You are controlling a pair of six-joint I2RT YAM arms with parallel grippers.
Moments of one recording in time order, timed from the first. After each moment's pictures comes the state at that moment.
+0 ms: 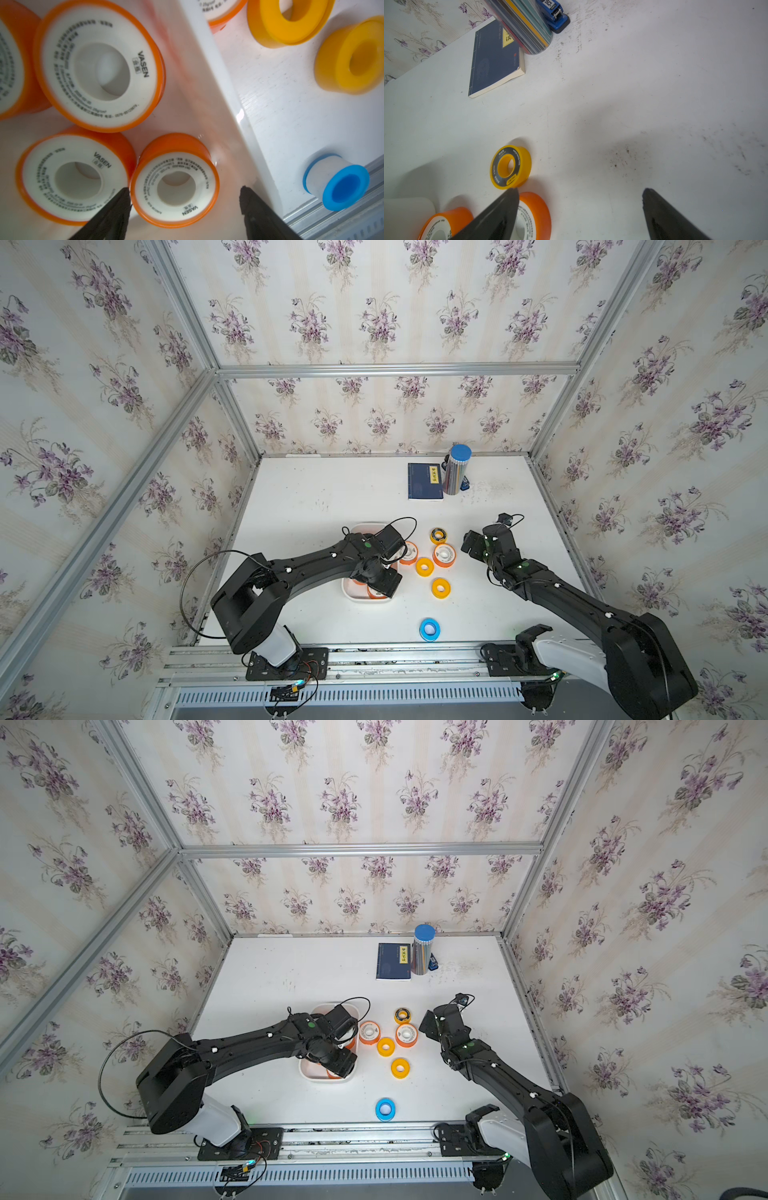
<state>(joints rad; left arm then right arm) -0.85 1.58 1.00 -0.77 0.06 -0.34 0.40 1.13 0.46 -0.10 0.27 0.67</state>
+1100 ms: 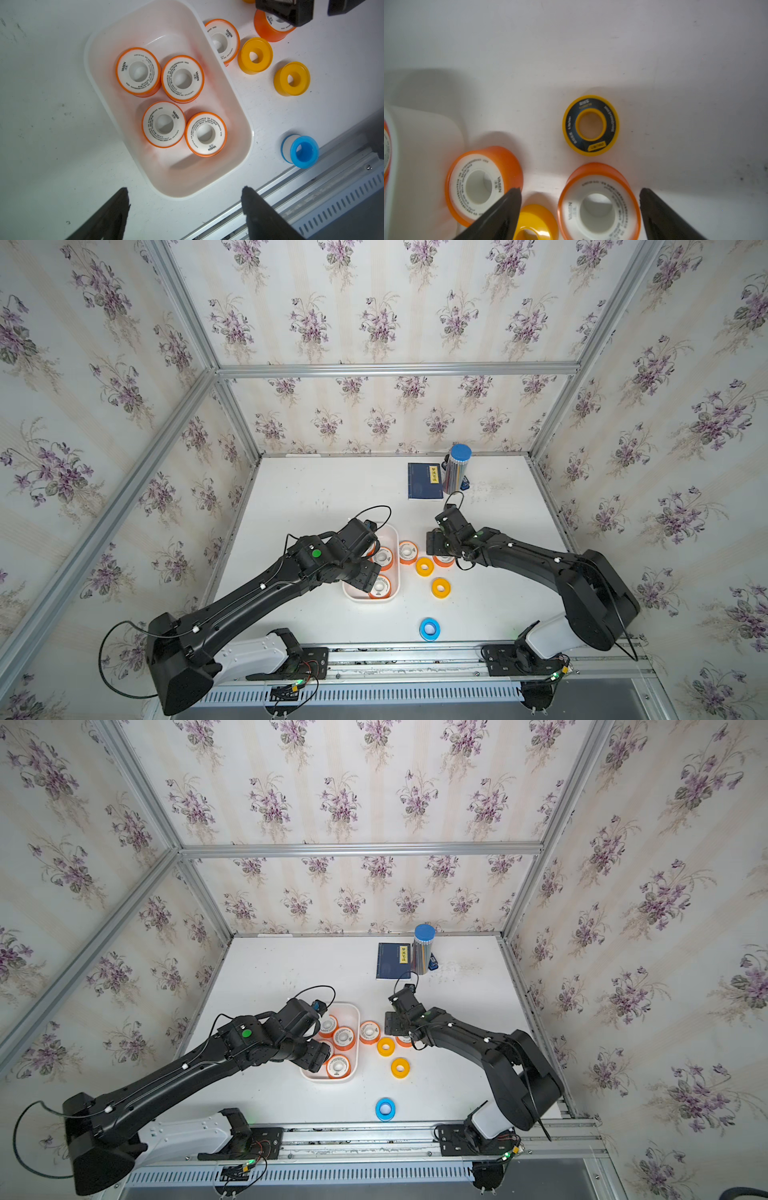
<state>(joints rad) -0.83 1.15 1.05 -1.03 -0.09 -0.34 0.66 1.55 0.86 -0.37 0.19 0.56</state>
